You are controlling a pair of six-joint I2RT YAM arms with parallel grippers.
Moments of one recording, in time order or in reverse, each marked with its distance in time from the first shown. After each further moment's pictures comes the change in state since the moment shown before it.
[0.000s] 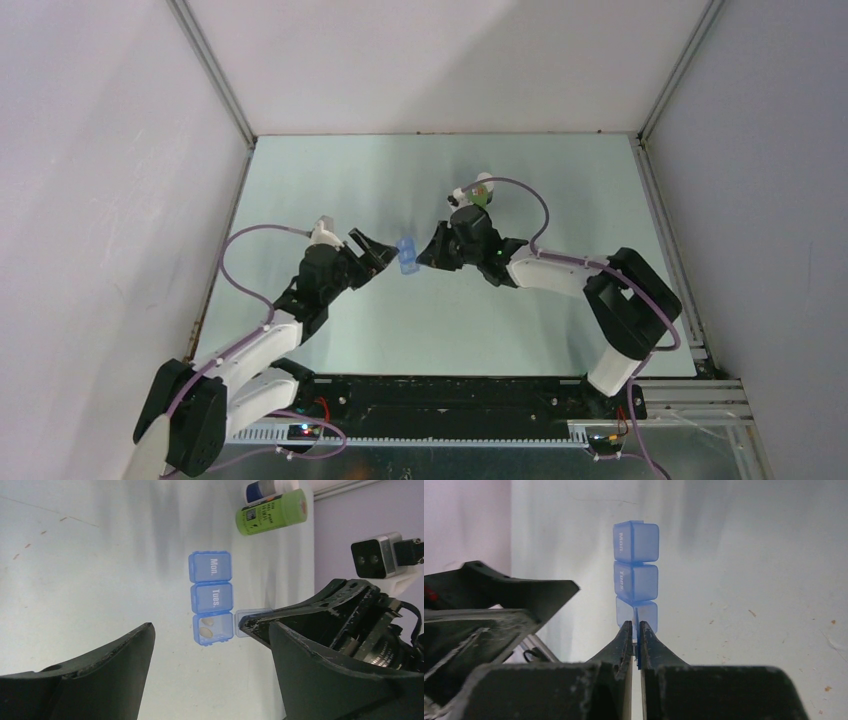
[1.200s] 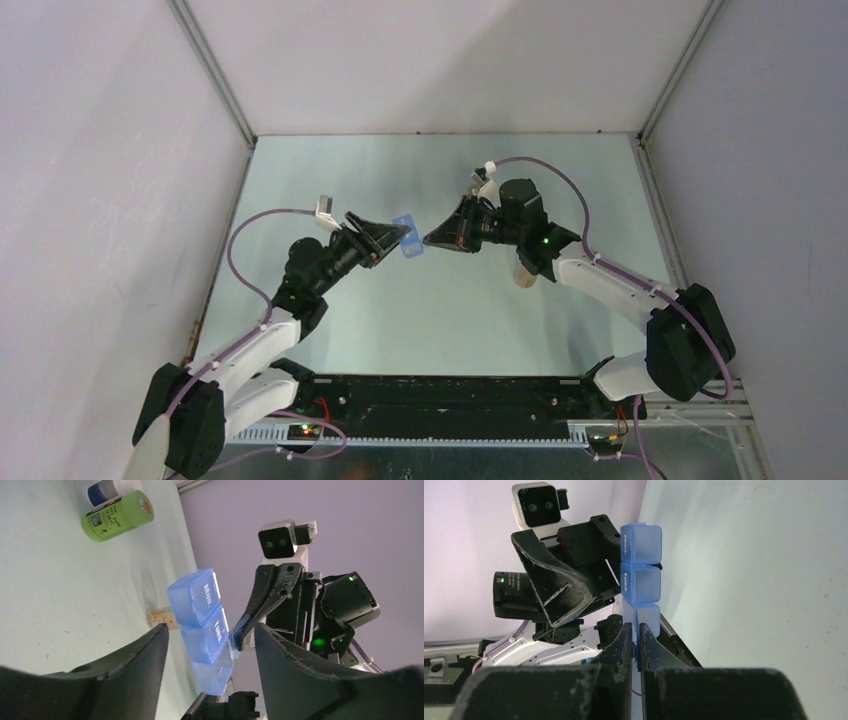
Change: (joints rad) left arm 0.002 -0.018 0.040 0.327 0.273 -0.210; right arm -0.150 -0.298 -0.011 -0.008 -0.416 0.181
